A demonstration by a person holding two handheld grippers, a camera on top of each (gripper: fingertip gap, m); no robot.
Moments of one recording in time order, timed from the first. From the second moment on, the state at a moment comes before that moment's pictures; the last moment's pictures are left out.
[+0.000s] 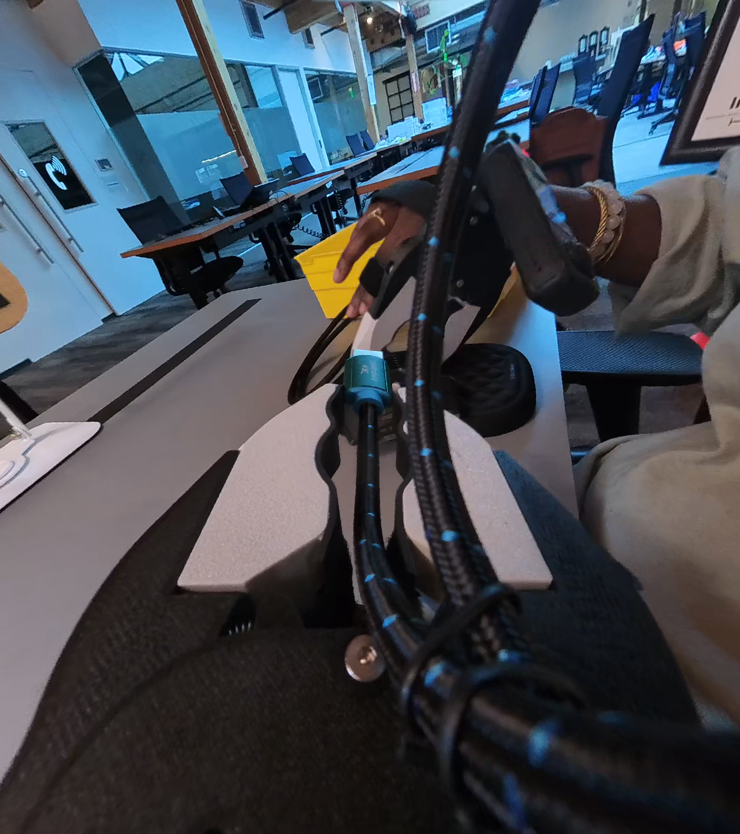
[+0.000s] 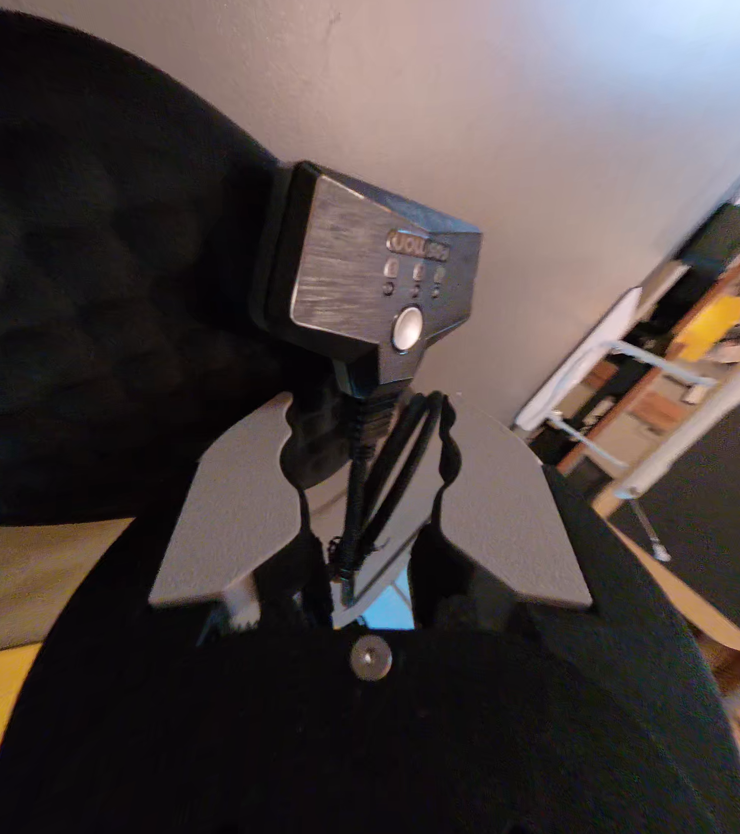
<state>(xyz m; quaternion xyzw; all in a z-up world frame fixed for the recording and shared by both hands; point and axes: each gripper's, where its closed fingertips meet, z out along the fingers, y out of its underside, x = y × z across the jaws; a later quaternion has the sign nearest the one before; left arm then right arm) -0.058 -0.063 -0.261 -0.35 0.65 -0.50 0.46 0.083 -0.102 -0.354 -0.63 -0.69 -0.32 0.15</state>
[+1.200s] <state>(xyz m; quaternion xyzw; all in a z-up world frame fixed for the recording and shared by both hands) -0.034 -0.060 -0.292 -0.46 0.63 -0.50 0.38 0.027 -0.086 -0.298 -0.53 -0.55 -0.36 0.53</state>
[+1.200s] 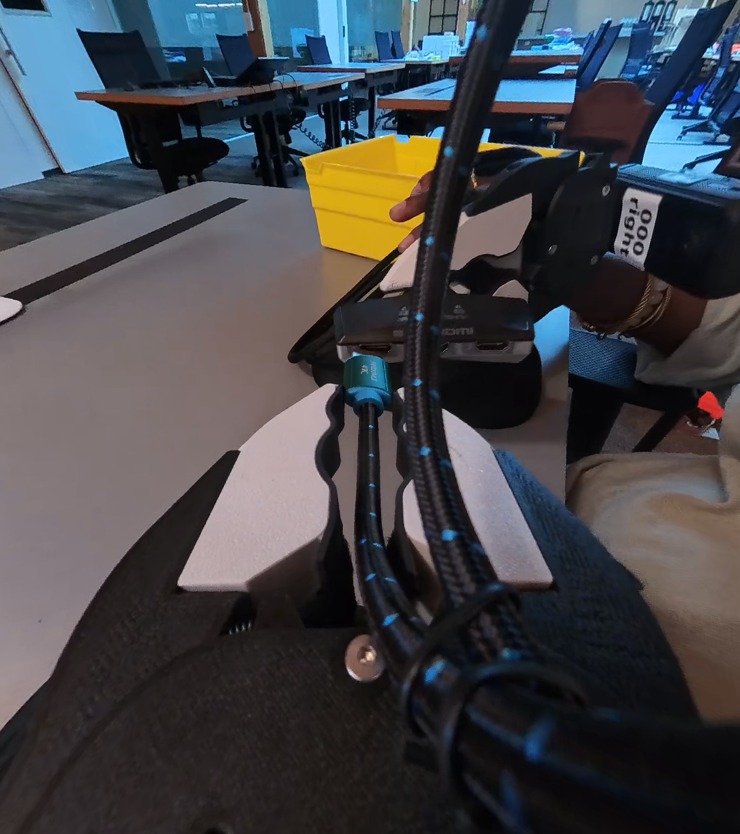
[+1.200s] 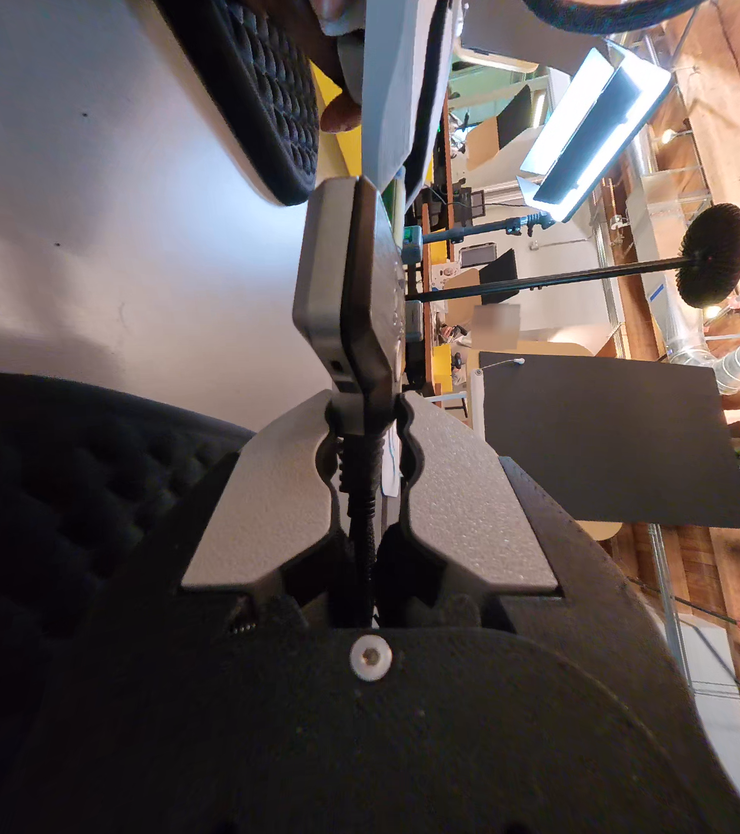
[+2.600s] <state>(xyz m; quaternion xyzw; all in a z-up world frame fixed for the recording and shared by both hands) -0.057 -0.075 -0.269 -0.42 0.60 -0.62 0.28 -0.015 -0.097 -0.262 -0.41 -0.60 -0.41 0.56</state>
